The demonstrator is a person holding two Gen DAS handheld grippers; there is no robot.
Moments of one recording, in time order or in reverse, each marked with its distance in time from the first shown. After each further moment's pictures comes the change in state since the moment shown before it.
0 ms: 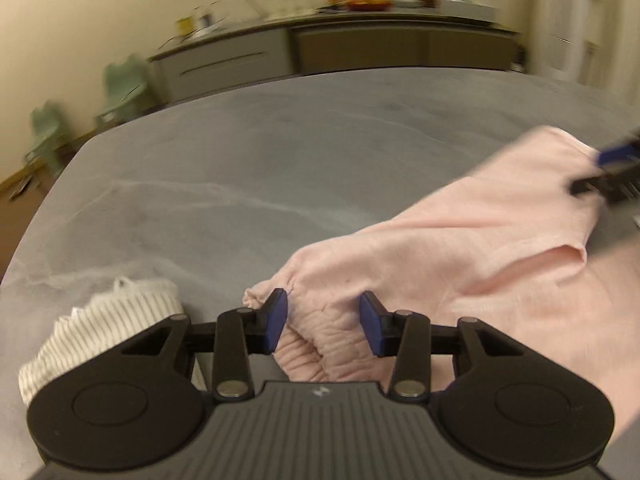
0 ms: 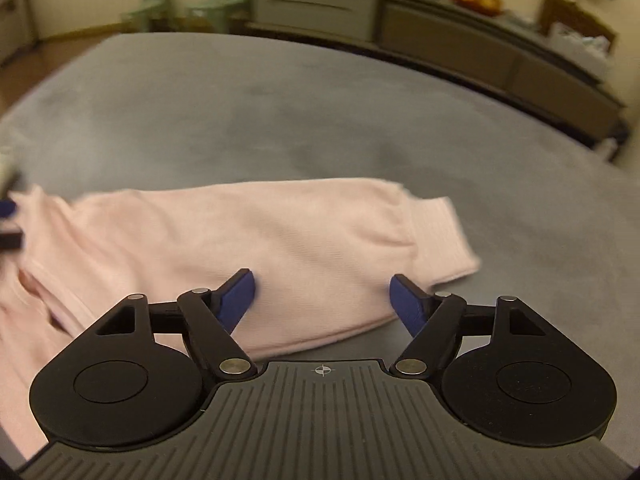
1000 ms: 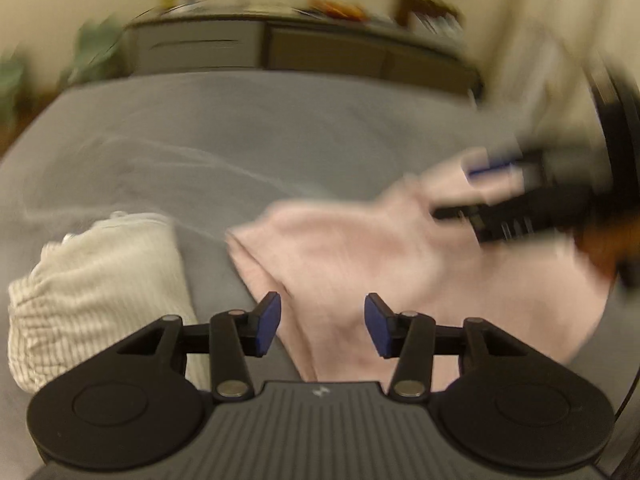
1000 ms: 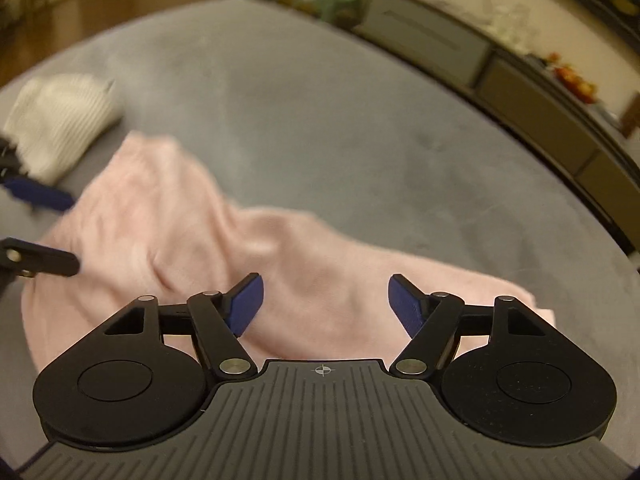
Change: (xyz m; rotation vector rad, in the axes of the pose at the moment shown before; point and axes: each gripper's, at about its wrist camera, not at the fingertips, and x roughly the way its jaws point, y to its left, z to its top) left arm -0.055 0.049 -0.025 -0.204 -0.028 -0.297; right arm -0.005 0.120 0.044 -0.250 -0.040 0.129
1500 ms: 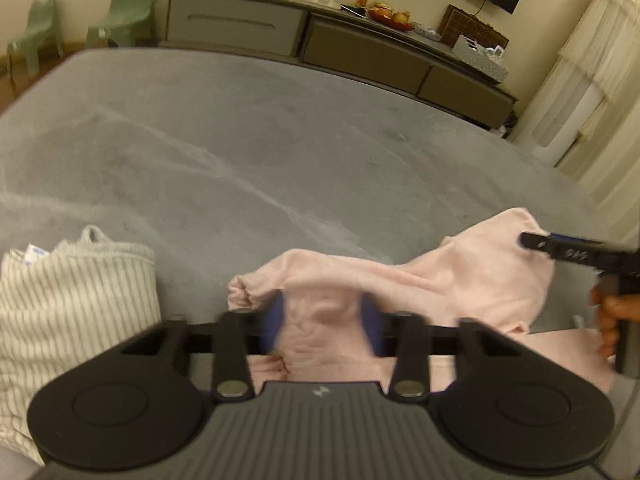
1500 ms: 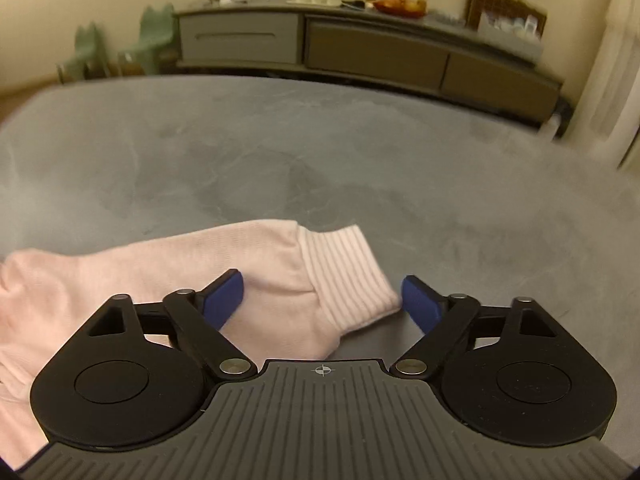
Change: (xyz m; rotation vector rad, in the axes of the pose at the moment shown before) left arm 0.050 -0.008 0.028 -0.067 0.028 0.057; right arm 0.016 -0.143 -0.067 0.467 -0.042 -0.153
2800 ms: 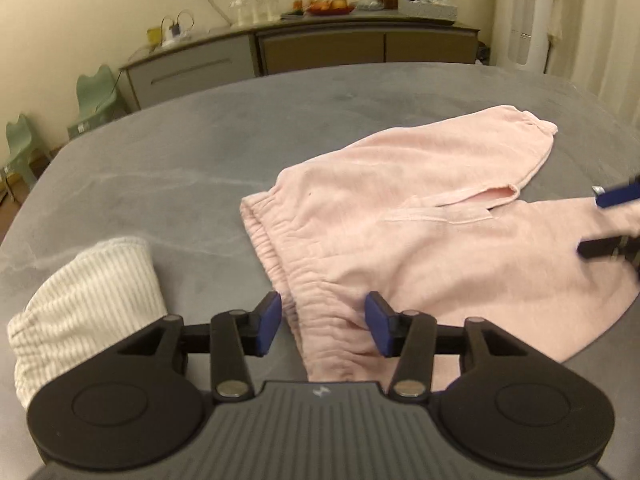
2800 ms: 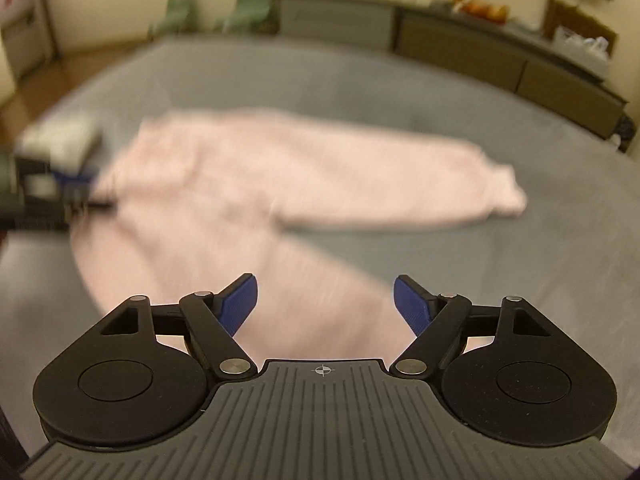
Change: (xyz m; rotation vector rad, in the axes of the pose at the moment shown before) left arm -0.023 -0.044 -0.062 0.328 -0.020 0.127; right arm -0.098 0.052 -0.090 -0.222 0.058 0.100
